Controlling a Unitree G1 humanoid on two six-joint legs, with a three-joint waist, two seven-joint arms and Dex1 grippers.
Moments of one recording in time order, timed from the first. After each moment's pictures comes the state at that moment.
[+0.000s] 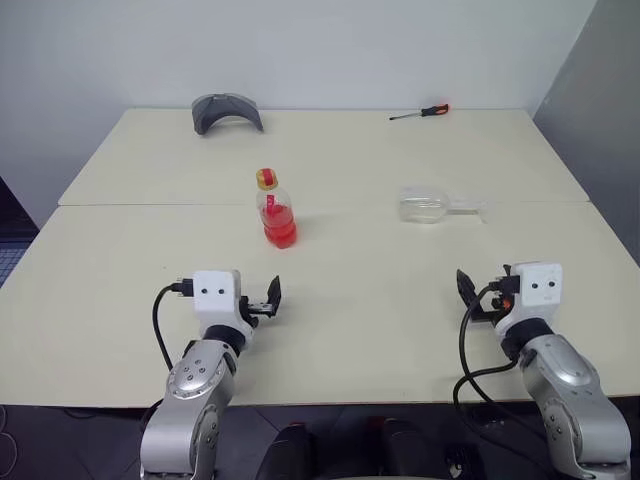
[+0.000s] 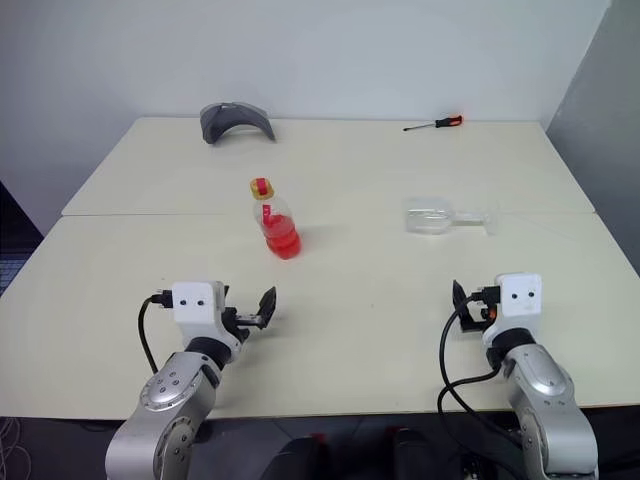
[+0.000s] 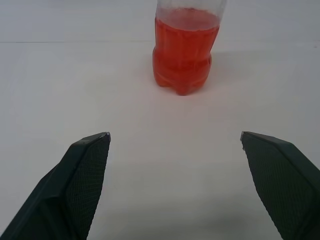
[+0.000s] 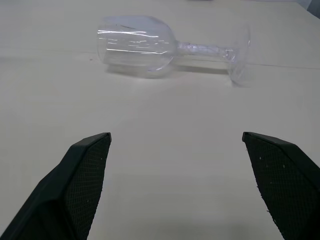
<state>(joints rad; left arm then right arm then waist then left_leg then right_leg) 0.10 0.15 0.07 -0.62 -0.18 0.69 -0.06 0.10 -0.26 -0.18 -0.60 0.22 0.60 0.14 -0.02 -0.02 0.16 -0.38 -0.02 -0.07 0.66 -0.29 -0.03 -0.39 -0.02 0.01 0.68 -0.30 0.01</state>
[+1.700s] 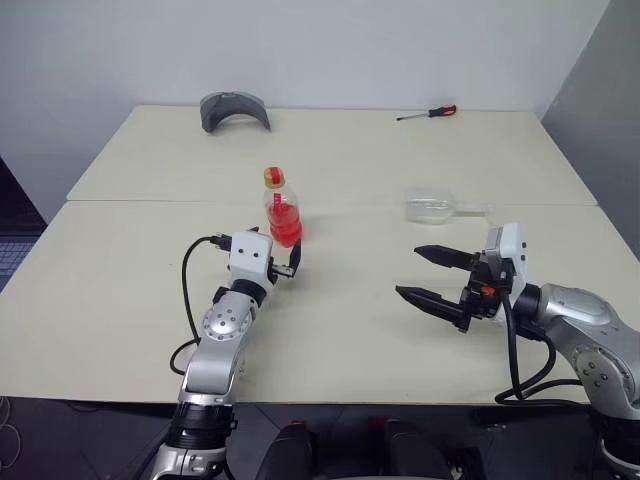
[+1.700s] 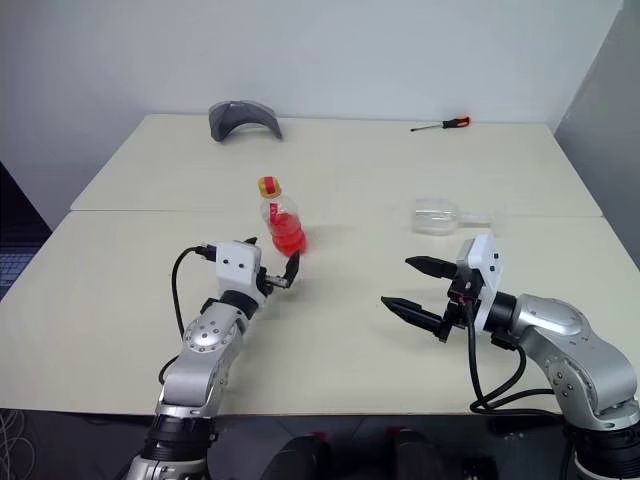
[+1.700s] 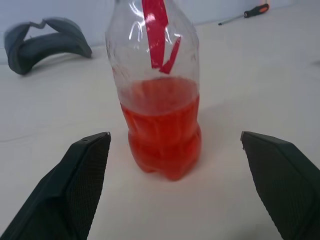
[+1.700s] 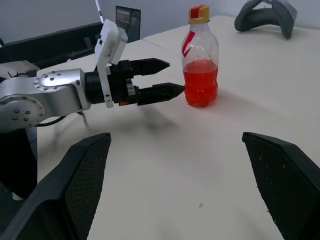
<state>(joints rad) -0.24 0.21 0.00 -0.06 -0.02 0.19 -0.14 -0.17 -0.63 -0.10 -0.51 0.69 0.64 0.80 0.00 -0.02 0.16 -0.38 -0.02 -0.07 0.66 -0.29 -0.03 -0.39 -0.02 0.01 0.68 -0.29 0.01</state>
